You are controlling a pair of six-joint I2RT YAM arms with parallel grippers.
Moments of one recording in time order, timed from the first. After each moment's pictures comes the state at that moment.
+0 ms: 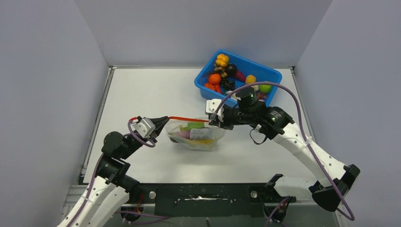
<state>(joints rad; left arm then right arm) -0.47 0.49 0.51 0.11 0.36 0.14 0.73 1.19 1.29 -0.70 -0.48 -0.69</state>
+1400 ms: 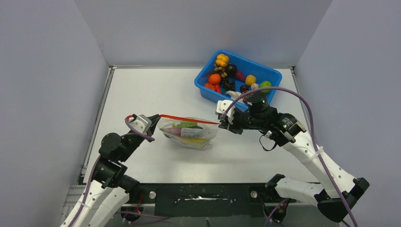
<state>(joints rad) -0.47 0.45 0.55 -0.03 0.15 0.16 0.68 1.06 1.22 -0.76 -0.42 -0.61</state>
